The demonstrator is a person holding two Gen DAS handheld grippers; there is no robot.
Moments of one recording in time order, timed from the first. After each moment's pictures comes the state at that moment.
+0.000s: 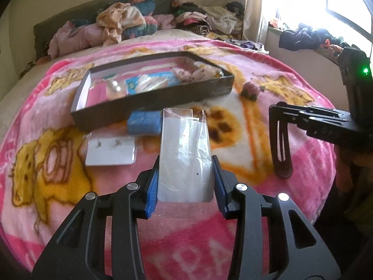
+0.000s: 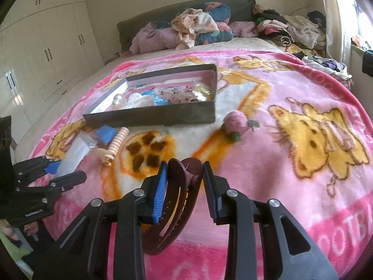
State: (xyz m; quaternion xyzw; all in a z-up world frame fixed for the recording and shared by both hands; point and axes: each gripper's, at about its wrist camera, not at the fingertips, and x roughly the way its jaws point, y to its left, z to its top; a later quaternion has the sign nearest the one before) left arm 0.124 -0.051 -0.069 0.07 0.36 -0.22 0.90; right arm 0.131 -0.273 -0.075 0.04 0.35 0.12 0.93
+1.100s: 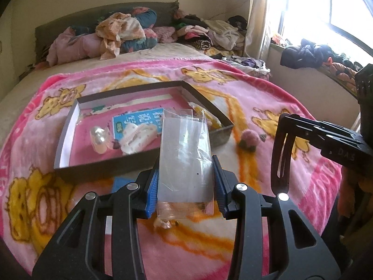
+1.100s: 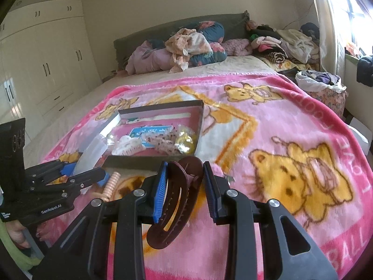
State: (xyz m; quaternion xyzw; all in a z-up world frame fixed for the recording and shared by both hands) left arm 0.182 -0.085 -0.034 0.04 0.33 -0.22 0.92; right arm 0.165 -0.296 -0.023 0.05 0.31 0.11 0.94
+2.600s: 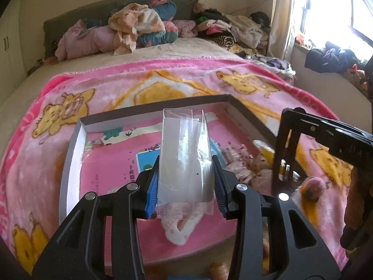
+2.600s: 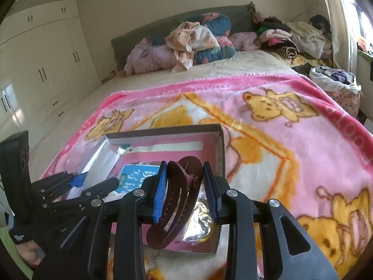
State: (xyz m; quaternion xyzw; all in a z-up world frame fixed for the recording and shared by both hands) left arm 0.316 -0.072 -0.049 0.04 0.36 -0.17 0.92; right arm 0.314 -0.263 -0.036 0.07 0.33 0.12 0.93
